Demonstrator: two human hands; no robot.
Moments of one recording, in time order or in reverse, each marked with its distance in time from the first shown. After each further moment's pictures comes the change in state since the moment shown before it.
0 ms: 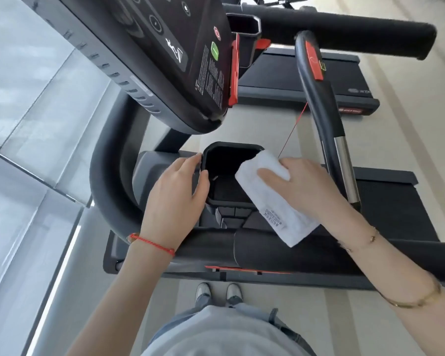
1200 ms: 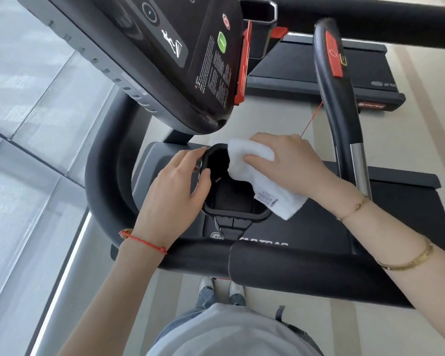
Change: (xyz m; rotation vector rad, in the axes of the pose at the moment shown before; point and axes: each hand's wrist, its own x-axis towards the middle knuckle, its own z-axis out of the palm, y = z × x) left_hand 0.013 -0.002 0.003 -0.048 -0.021 0.017; right_hand 0.064 -0.009 0.004 -0.040 0.005 -0.371
